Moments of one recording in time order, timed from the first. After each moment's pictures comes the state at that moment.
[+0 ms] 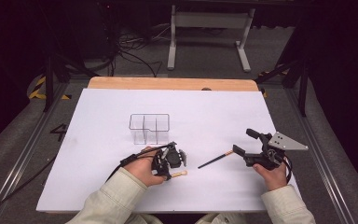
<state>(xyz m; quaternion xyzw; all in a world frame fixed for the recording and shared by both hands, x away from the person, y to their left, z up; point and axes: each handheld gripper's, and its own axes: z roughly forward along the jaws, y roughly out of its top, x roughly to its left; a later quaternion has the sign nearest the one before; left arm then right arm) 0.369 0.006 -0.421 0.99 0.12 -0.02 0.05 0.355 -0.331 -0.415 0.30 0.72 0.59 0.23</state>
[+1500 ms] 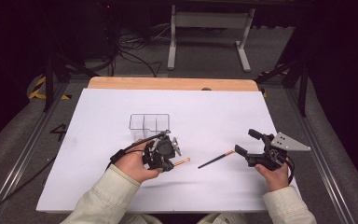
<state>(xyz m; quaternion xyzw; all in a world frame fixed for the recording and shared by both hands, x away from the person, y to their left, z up) 0.365 0.033 -0.369 0.98 0.13 0.01 0.18 0.353 -0.336 -0.415 0.31 0.71 0.58 0.23</state>
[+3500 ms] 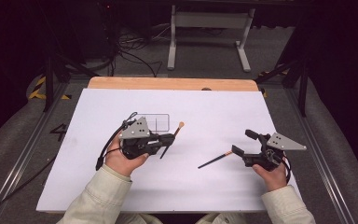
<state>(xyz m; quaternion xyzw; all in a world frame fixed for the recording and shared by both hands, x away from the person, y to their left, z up) 0.365 0.096 -0.353 0.81 0.15 0.09 0.56 0.355 -0.329 -0.417 0.31 0.72 0.58 0.23</state>
